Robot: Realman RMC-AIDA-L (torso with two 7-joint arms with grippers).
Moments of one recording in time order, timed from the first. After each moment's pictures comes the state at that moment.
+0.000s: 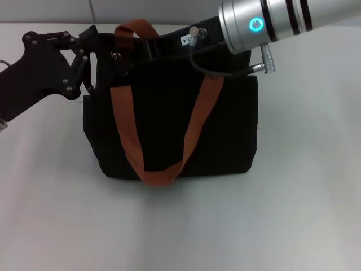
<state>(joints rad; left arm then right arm) -0.47 -2.07 0.44 0.44 1.66 1.70 -0.59 1.04 2.09 -1.18 -0.61 -1.84 -1.30 2.40</state>
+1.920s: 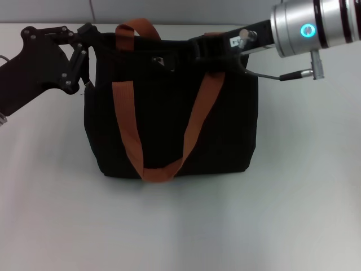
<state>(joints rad) -0.47 -2.07 0.44 0.44 1.65 1.68 -0.59 0.82 2.08 -1.19 -0.92 -1.93 -1.34 2.53</state>
